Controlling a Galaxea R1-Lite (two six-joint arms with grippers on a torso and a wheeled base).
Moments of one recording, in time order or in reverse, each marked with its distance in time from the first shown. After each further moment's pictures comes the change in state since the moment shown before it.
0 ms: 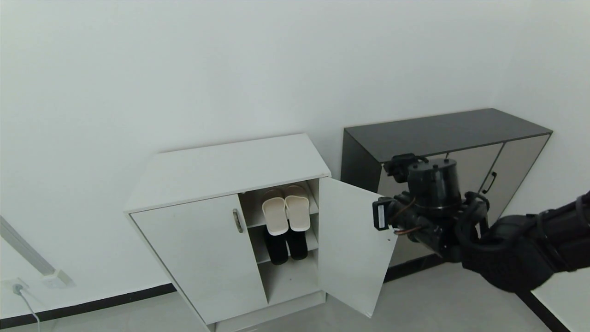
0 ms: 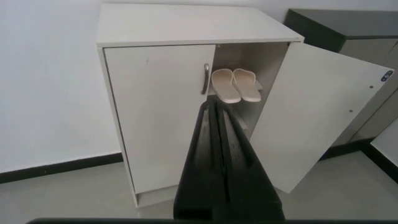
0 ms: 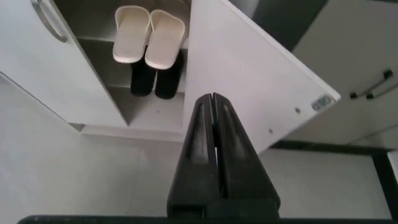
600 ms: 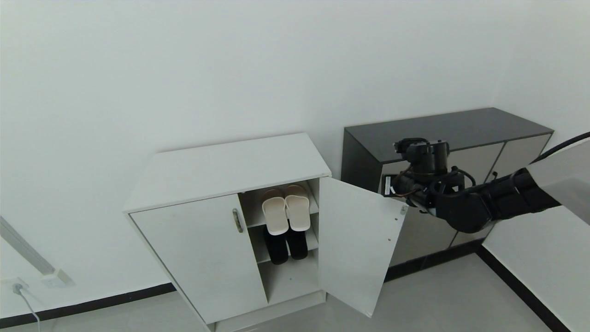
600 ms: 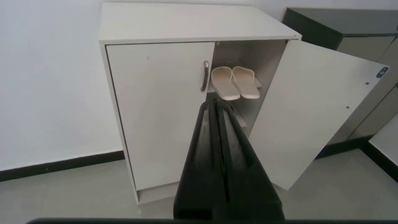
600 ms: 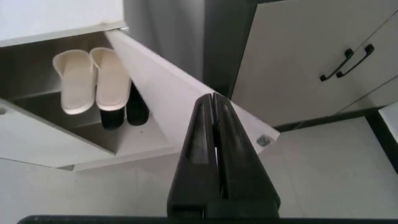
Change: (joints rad) left arm 0.000 0.000 0.000 0.000 0.002 -0.003; right arm -0.206 0.236 -0.309 0.029 0.102 0.023
